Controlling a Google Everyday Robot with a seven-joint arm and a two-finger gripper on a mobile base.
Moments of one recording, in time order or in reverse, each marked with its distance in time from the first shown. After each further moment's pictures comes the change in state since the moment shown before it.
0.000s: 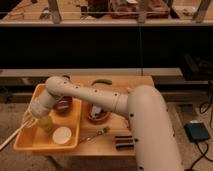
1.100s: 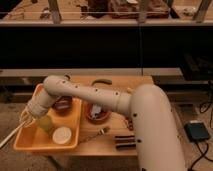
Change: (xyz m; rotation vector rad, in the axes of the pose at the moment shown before) arm -0.017 -0.005 -0.006 0.019 0.011 -0.036
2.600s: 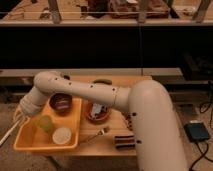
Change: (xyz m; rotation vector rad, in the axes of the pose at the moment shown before) arm -0.025 -0.010 -0.006 -0.031 0.052 -0.093
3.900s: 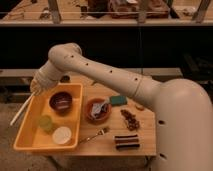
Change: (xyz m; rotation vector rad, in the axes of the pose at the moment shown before) arm 0.020 -0.041 -0.142 0.117 0.285 -0.135
